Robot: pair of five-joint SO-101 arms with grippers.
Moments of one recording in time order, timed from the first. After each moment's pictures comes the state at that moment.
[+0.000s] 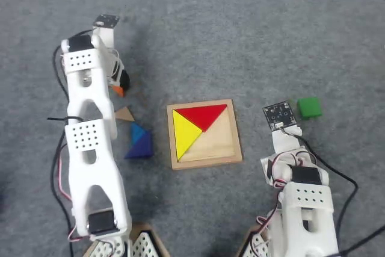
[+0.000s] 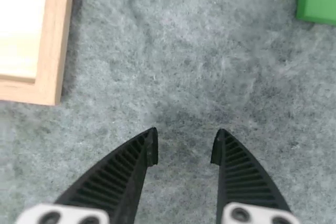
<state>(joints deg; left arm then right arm) -17.2 70.2 -69.3 98.1 -16.2 0.8 -56.6 80.5 50.5 20.4</state>
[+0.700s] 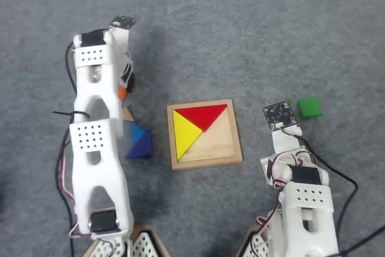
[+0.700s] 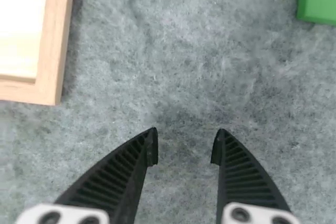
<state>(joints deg) -12.0 58.3 -57.2 98.2 -16.7 0.7 -56.6 80.5 50.5 20.4</state>
